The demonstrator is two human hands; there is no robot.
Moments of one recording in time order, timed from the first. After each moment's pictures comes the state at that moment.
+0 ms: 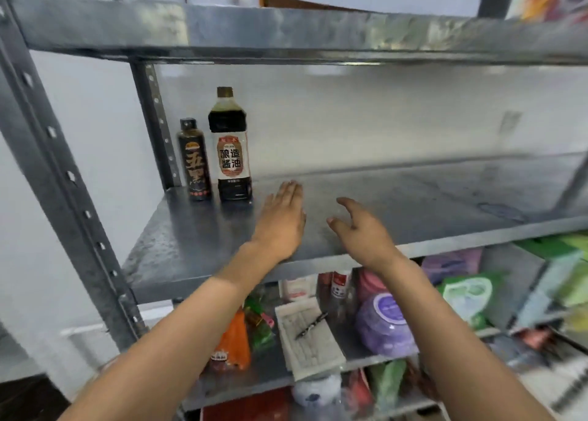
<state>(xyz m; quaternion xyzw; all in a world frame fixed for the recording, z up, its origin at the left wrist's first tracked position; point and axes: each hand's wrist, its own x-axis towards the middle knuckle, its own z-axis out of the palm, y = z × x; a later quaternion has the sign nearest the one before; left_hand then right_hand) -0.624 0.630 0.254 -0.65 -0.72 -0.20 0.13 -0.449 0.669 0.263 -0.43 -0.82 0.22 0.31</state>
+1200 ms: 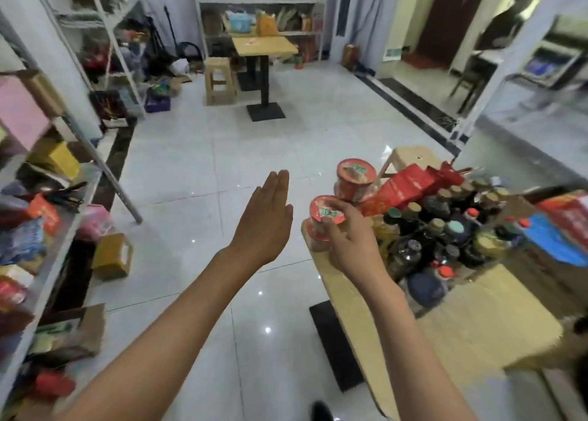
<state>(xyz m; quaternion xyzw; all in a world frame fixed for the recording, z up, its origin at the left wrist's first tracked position) 0.016 0.172 0.117 -0.97 -0.05 -0.15 -0.21 0.052 0.003 0.106 -0.83 -0.18 0.02 0.54</state>
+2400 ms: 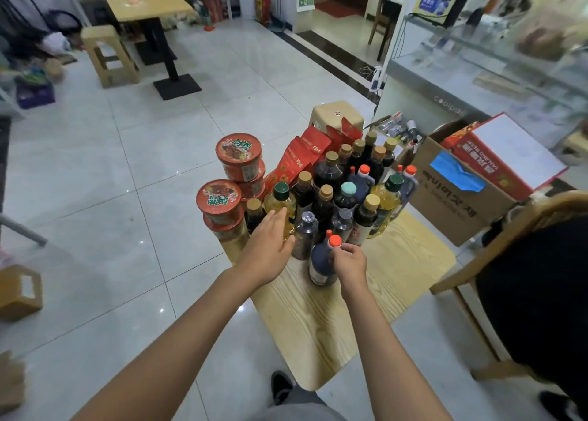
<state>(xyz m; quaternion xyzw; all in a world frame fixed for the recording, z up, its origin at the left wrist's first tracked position) 0.115 -0.042 0.022 -0.96 0.00 0.04 -0.29 0.140 -0.213 -0.053 -0.68 0.35 0.07 0.64</state>
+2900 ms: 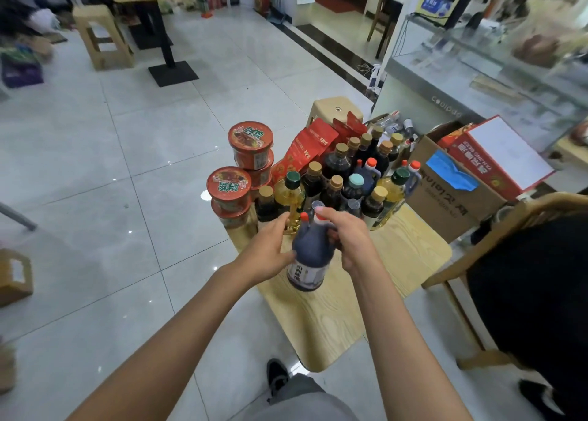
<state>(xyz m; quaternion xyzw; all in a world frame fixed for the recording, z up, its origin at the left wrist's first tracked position) 0.087 -0.006 0.010 -0.91 0.03 0.12 -0.40 0.117 -0.174 0.050 -0.68 0.20 0.16 0.69</state>
